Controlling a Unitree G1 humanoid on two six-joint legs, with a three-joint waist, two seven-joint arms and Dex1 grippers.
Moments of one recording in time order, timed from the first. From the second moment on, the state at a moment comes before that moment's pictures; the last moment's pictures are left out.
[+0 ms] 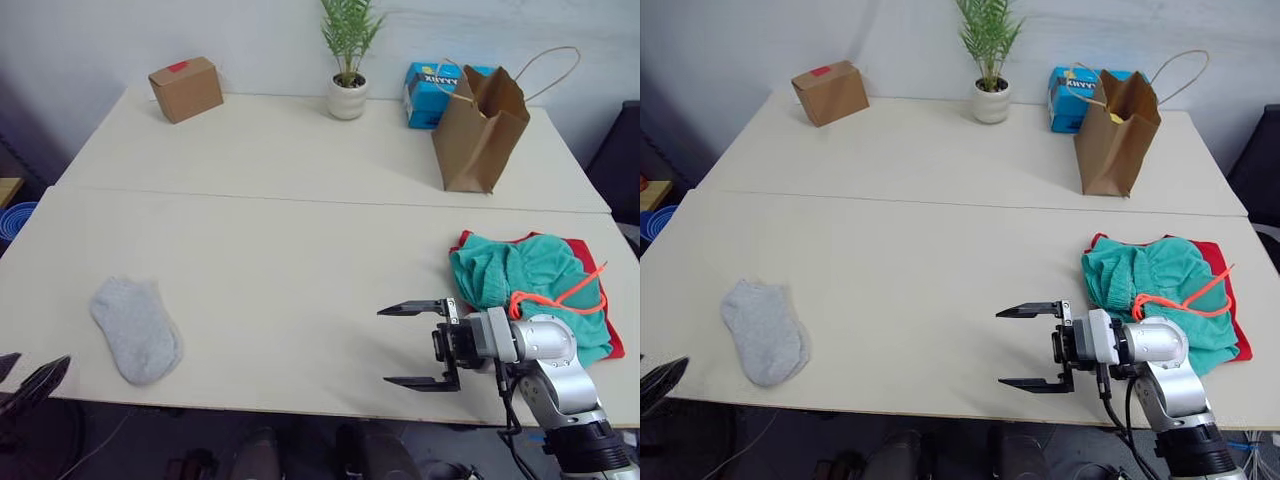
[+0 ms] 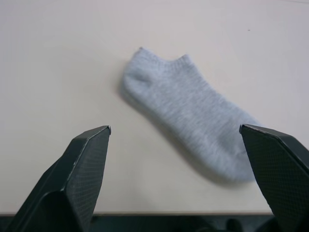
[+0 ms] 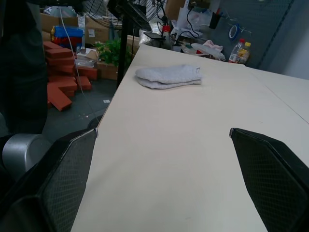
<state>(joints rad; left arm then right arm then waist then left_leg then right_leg) 0.69 0.74 1.06 -0.40 -1.06 0.92 -0.44 -0.12 -0.58 0.03 -0.13 0.53 -0.19 1.44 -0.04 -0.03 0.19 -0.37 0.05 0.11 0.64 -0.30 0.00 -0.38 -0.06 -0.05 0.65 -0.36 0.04</state>
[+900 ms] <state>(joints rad) 0.13 0.79 0.57 -0.22 -1.21 1.30 -0.23 -0.12 -0.64 -0.01 -0.16 0.50 -0.17 1.33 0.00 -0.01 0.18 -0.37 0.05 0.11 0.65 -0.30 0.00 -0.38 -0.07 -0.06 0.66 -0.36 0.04</state>
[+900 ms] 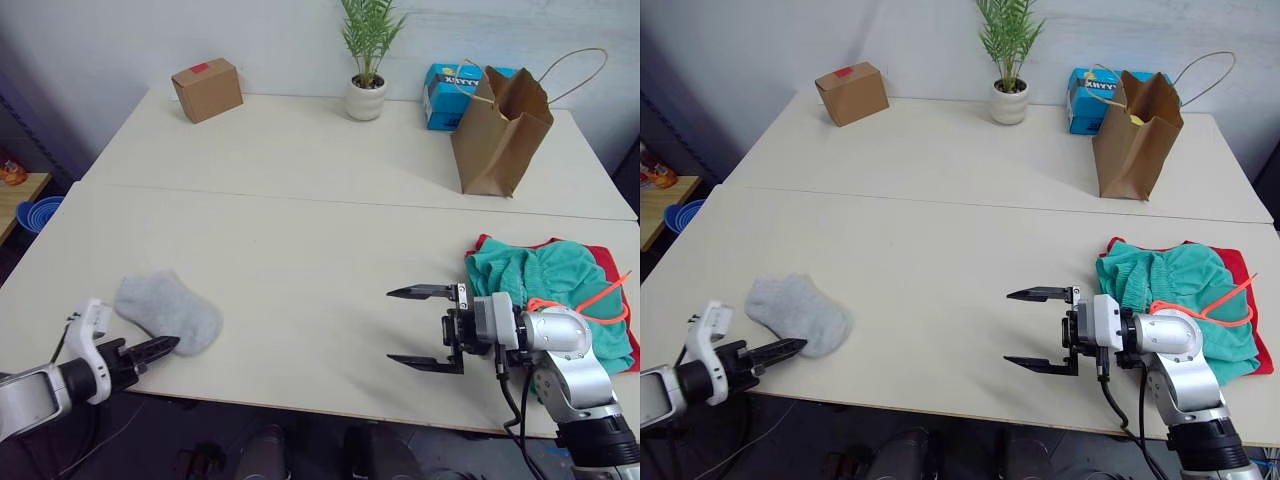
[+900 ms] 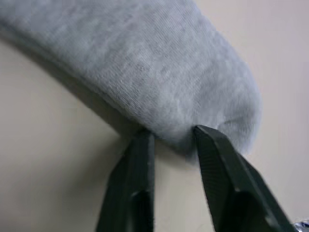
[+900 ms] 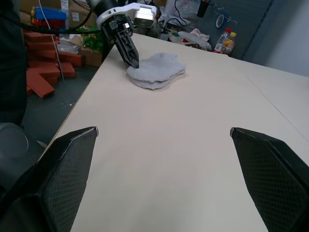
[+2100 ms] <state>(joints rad) -0.27 0.63 -0.08 -0.30 -0.83 1.04 -0.67 0.23 -0.77 -0.22 -0.53 0.63 0.16 1.03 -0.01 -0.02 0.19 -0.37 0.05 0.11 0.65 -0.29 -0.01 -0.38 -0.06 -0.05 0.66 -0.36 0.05</state>
